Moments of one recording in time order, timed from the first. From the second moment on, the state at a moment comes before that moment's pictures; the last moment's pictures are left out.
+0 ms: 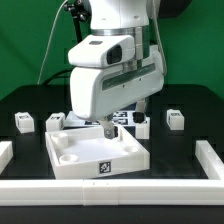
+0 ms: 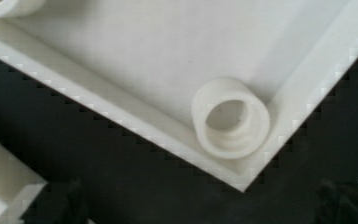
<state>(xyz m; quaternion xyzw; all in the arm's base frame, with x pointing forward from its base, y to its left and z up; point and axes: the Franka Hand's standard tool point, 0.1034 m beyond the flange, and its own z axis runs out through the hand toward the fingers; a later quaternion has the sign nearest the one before) 0.570 0.011 0.073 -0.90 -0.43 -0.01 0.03</state>
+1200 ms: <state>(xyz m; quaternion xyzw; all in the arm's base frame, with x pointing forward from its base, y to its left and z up) 0.528 -0.003 0.062 -0.83 -0.56 0.01 0.02</state>
